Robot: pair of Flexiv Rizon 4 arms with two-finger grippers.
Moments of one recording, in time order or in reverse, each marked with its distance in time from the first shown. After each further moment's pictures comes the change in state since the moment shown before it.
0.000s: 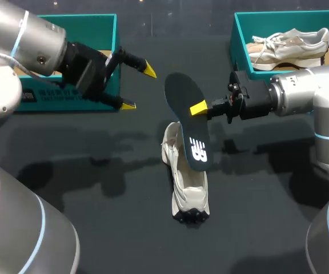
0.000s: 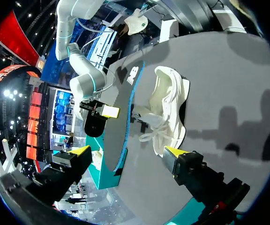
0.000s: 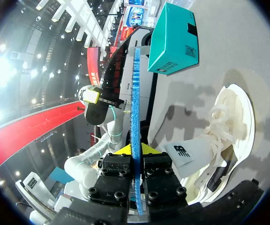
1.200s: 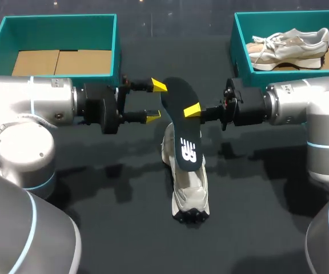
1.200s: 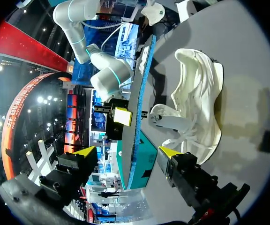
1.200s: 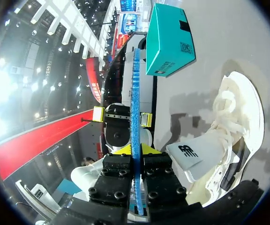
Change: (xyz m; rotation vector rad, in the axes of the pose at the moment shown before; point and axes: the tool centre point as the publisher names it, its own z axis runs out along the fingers) left arm 0.001 -0.012 0.050 -0.052 -0.375 0.075; right arm 0.000 -0.001 0.017 -0.074 0.035 0.100
